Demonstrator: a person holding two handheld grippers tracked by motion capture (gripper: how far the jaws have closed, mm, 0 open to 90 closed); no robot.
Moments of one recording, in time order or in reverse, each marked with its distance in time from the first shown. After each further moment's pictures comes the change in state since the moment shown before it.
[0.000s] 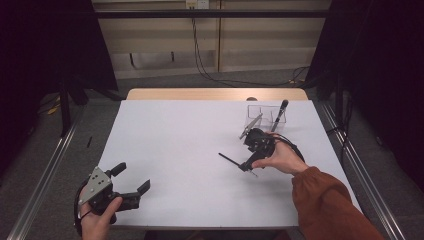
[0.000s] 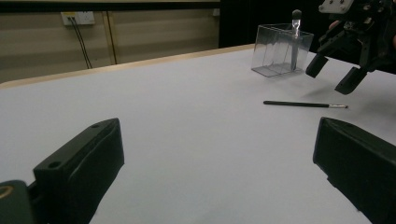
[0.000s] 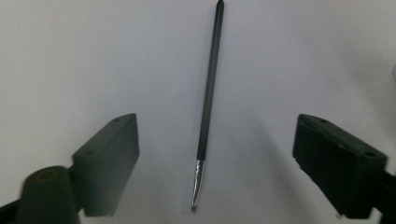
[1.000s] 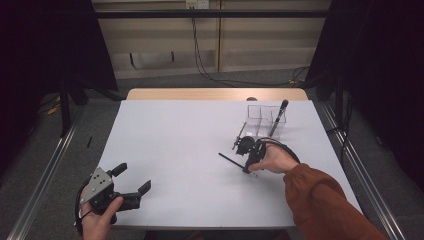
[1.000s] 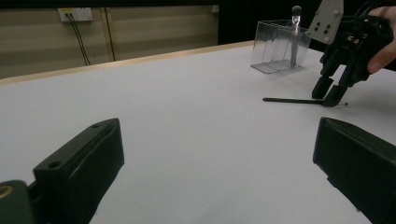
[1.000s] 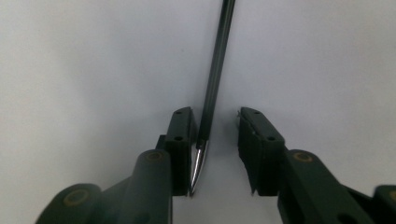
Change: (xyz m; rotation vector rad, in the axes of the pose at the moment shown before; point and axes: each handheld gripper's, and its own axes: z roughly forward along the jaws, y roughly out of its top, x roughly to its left) left arm 0.000 -0.001 0.001 0.005 -0.007 0.003; right arm 0.008 0.009 0.028 0.256 -0.054 -0.069
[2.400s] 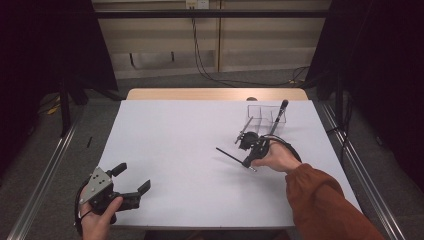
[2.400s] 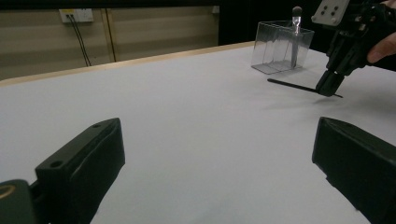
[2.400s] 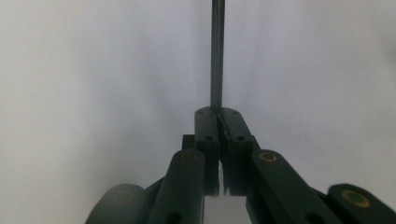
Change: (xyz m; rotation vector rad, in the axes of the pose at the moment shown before) left arm 0.001 0.000 -0.001 -0.003 0.004 0.003; right arm -0.006 -0.008 -0.016 -0.136 0.055 0.047
